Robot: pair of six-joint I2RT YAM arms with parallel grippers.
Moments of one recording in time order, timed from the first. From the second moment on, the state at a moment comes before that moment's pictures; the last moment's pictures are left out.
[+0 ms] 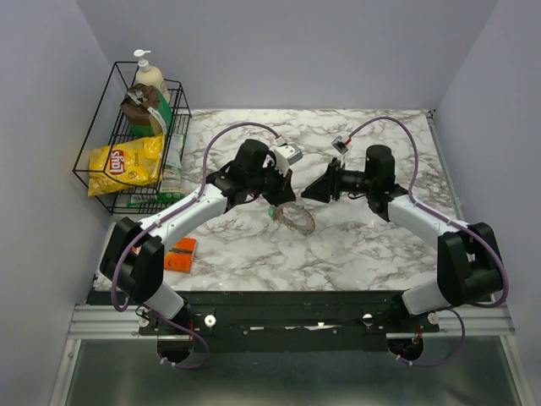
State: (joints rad) left arm -0.64 1.55 1.17 -0.22 0.49 -0.06; right arm 0.32 1.47 0.83 0.32 -0.96 0.37
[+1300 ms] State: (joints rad) left arm -0.64 1.60 1.08 0.04 0.54 -0.16; right arm 0.31 1.57 0.77 0.46 -1.01 0.40
